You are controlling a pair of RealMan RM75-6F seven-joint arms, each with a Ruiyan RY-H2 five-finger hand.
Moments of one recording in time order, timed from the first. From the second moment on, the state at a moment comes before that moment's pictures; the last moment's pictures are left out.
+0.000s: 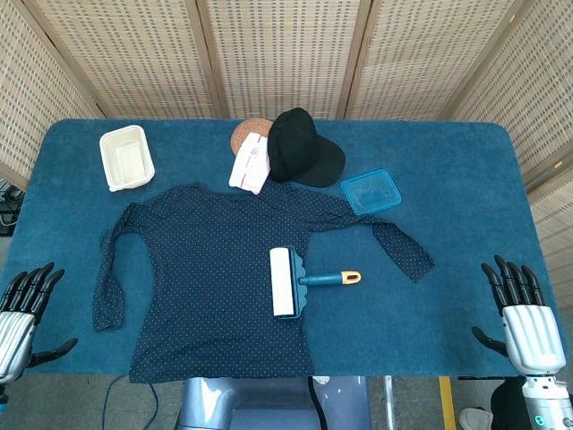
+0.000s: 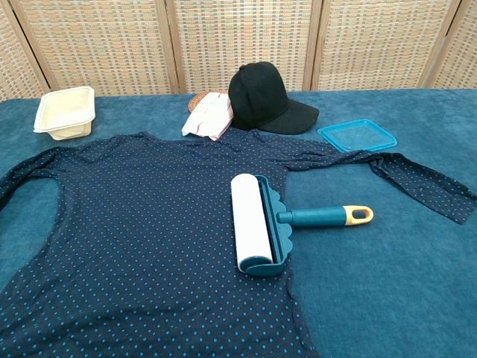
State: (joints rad) left arm -0.01 -1.04 0.05 -1.78 1.66 1.56 0.06; right arm 0.04 -1.14 0.05 -1.68 -1.59 1.57 -0.15
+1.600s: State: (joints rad) left arm -0.04 -1.06 0.00 -1.75 1.57 1.51 0.06; right arm 0.89 -1.60 0.25 -1.76 -0.50 1.15 -0.97
